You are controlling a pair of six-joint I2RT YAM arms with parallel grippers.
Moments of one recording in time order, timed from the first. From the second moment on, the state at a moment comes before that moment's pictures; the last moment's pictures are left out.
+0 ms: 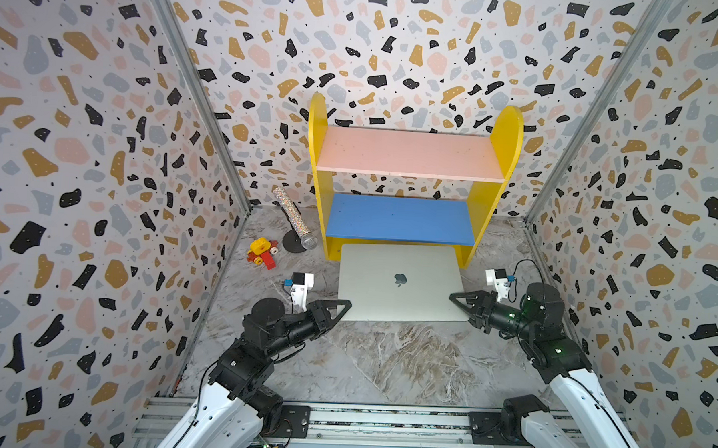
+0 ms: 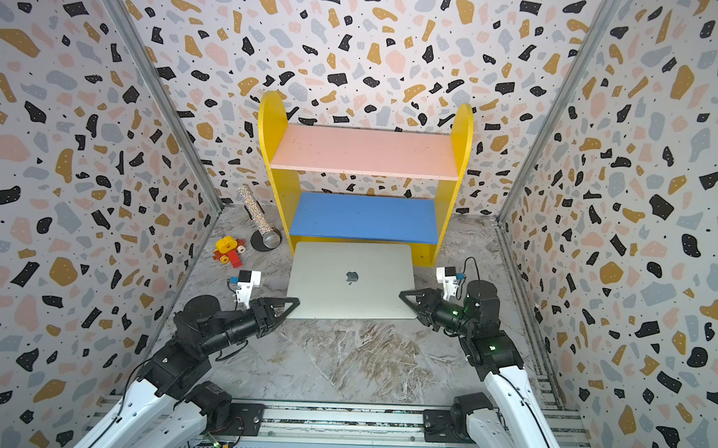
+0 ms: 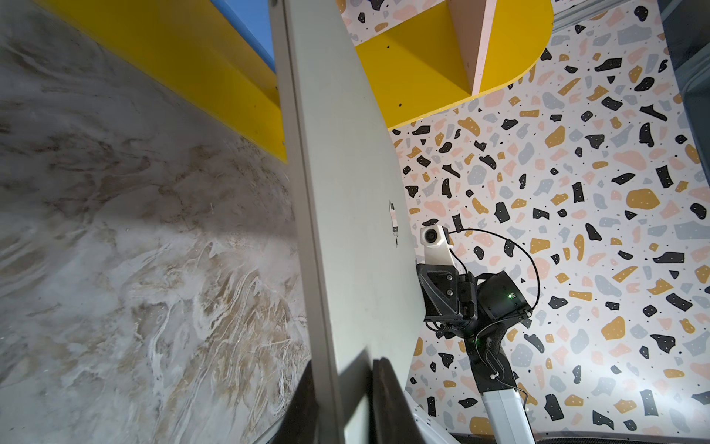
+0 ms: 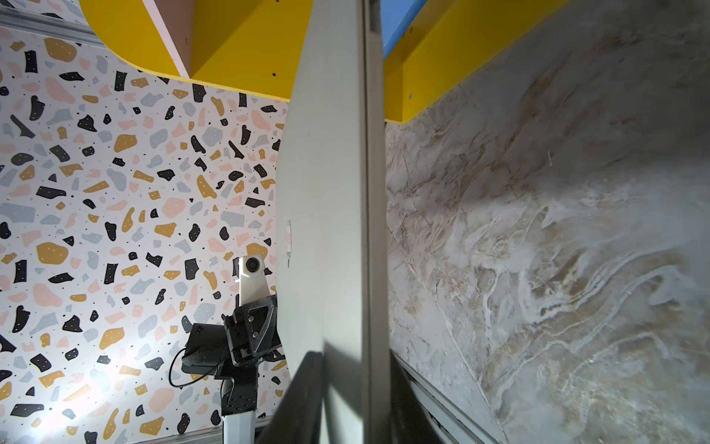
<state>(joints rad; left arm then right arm) -0.48 0.55 0.54 -0.20 0.49 -1.11 0.23 0.72 0.64 -0.27 -0.82 1.09</state>
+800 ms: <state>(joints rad) -0.47 0.68 0.73 -0.23 0.47 -1.06 0.22 0.83 0.83 -0.27 -0.79 1.09</state>
